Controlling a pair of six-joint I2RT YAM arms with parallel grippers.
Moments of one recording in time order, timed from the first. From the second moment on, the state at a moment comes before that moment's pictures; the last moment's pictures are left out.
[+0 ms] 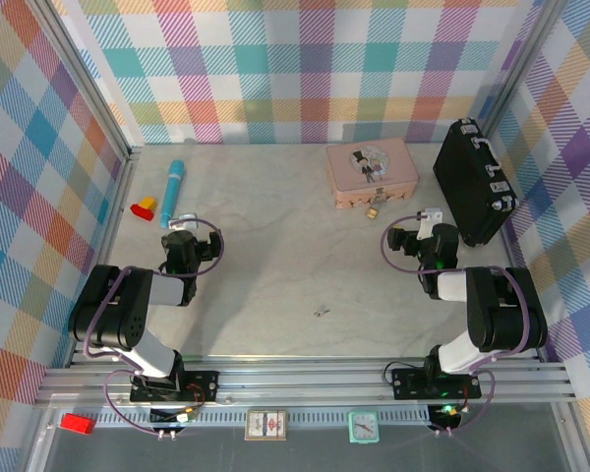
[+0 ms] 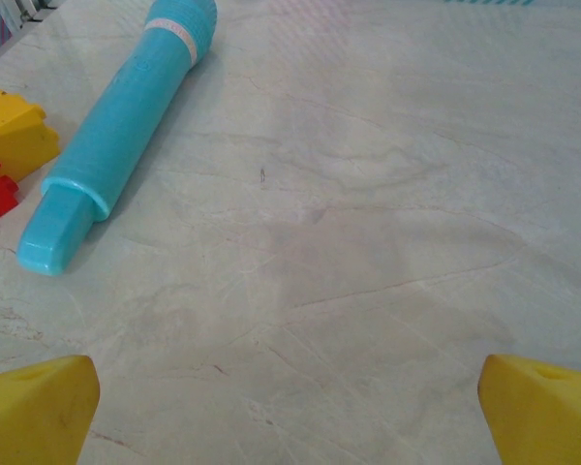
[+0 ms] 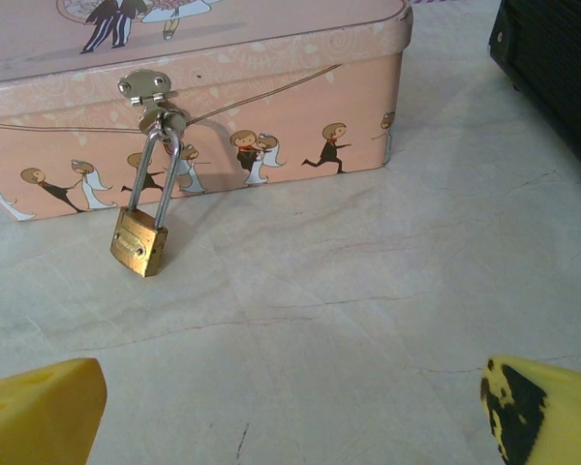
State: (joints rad) left arm -0.10 1.56 0.40 0.74 -0.20 -0.10; right arm -0.01 1.52 0.41 0.69 -0.12 0.04
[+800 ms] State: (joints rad) left arm -0.25 1.20 0.92 -0.56 0.01 -0.57; right arm 0.00 0.64 0.70 -0.47 -0.21 0.52
